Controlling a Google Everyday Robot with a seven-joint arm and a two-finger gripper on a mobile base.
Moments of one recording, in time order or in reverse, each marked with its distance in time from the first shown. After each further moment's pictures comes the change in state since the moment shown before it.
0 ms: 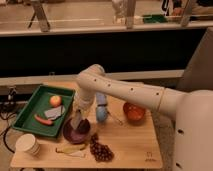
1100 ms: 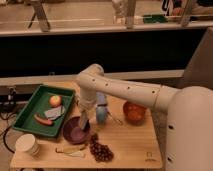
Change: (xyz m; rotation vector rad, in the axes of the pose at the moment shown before) arm 0.018 0.006 0.025 -0.114 0.054 0.010
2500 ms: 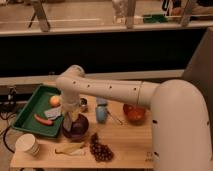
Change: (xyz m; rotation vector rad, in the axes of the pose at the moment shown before) arm -0.077 -0.039 0.007 0.014 -0.013 -0.168
